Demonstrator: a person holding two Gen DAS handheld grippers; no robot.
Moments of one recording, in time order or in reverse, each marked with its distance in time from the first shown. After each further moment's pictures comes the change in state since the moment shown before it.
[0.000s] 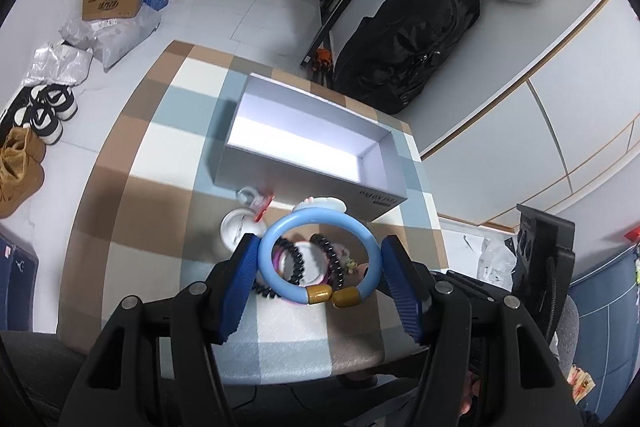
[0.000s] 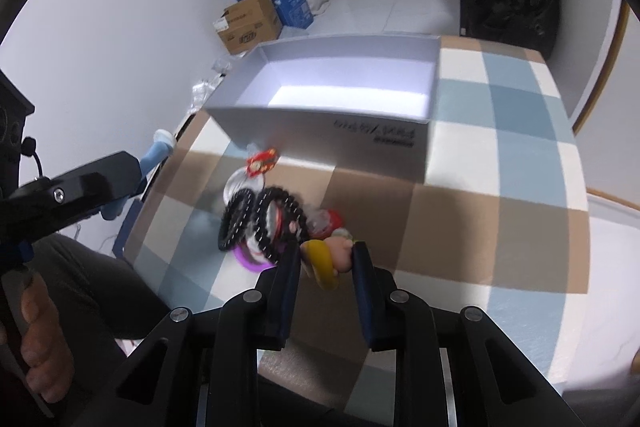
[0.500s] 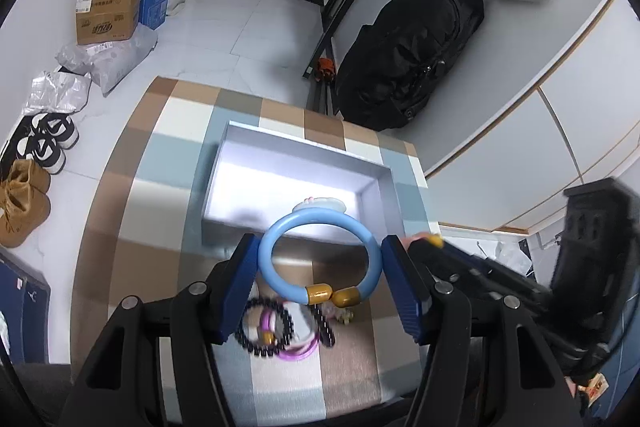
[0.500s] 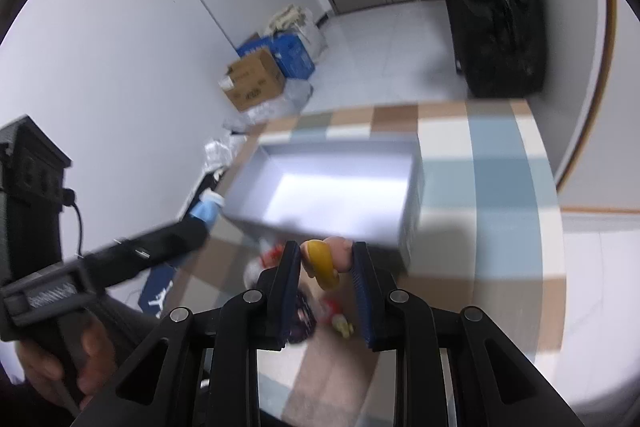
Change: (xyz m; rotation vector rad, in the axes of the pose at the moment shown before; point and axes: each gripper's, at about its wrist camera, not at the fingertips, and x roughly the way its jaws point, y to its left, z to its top) left arm 0.017 -0.020 0.040 0.030 -0.014 0.057; right arm -0.038 -0.014 0.054 0.063 -0.164 0.086
